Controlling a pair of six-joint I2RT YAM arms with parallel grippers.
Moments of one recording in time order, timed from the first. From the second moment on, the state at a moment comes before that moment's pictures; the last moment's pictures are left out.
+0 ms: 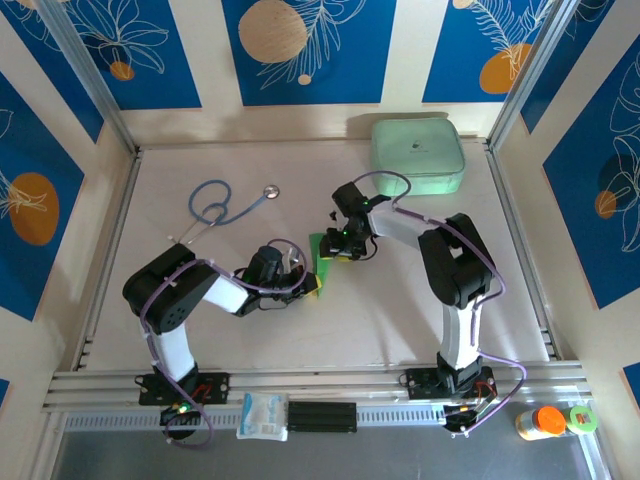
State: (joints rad) left arm -0.69 1.81 0.52 0.69 0.50 -1.07; right arm 0.55 1.97 1.33 -0.68 -0.34 0.50
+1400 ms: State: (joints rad) left arm -0.67 1.73 0.79 0.08 0.43 -0.86; right arm 0.56 2.05 1.43 -0.77 -0.30 0.51
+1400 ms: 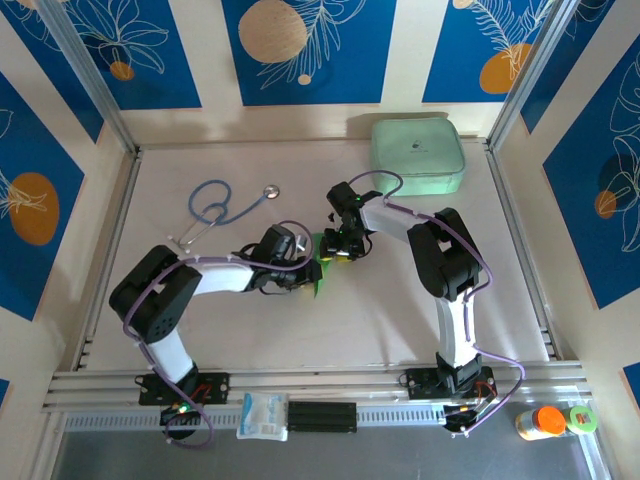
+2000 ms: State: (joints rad) left arm -0.67 1.78 0.83 0.06 0.42 -0.84; right arm 0.56 2.05 1.43 -0.77 -0.31 0.52
